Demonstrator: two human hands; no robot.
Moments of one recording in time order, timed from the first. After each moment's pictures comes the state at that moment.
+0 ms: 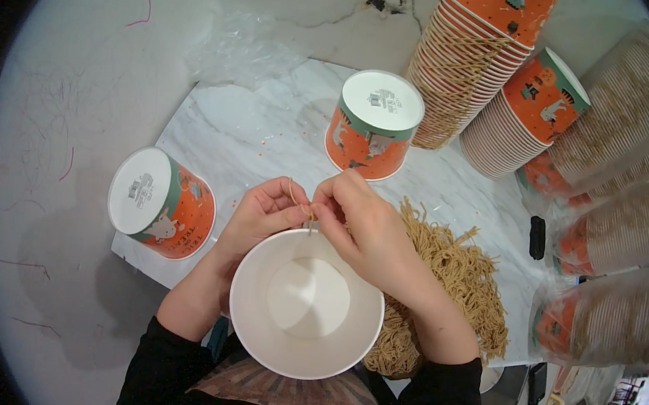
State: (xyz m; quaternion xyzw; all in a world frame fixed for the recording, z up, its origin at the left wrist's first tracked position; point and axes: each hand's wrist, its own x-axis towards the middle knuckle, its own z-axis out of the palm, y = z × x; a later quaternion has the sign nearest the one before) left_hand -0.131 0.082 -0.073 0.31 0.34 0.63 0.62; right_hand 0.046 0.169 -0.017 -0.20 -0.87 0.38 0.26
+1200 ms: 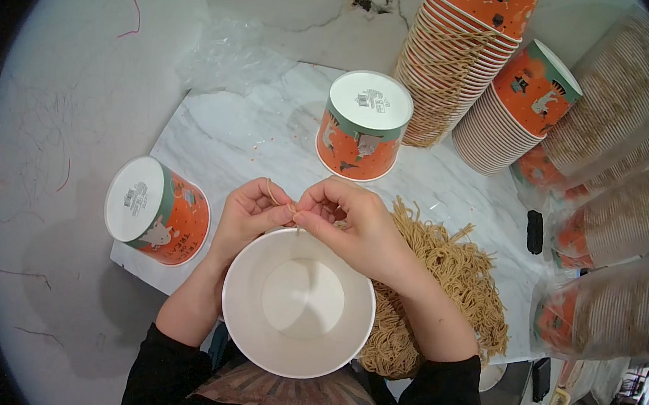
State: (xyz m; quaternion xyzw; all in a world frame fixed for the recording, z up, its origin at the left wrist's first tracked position) left_hand -0.131 0.084 -0.081 0.33 0.37 0.67 0.56; right_hand 0.047 0.175 -0.021 -0.22 -0.77 0.56 0.23
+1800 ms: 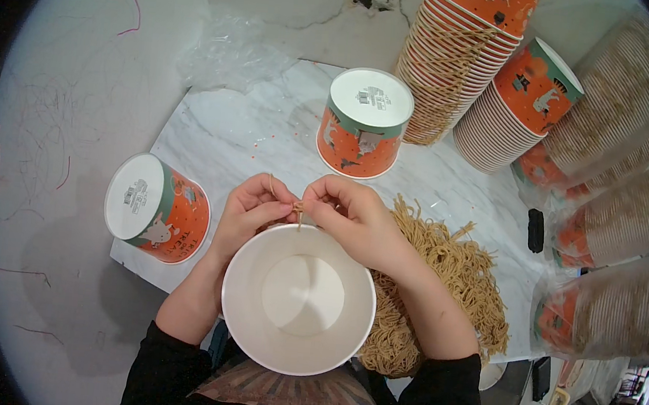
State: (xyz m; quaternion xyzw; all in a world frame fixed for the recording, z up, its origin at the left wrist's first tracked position) left_hand -0.133 0.084 -0.077 0.31 0.34 0.67 0.59; right_hand 0.046 0.179 -0.023 -0.26 -0.68 0.66 0.18
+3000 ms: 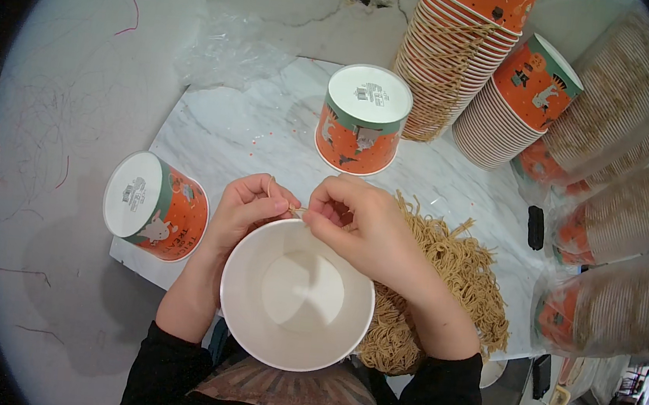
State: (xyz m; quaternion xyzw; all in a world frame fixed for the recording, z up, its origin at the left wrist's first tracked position) left_hand -0.141 0.084 -0.075 0.31 0.37 0.63 0.61; right_hand 0.057 0.170 -0.009 -0.27 -0.80 0.50 0.21
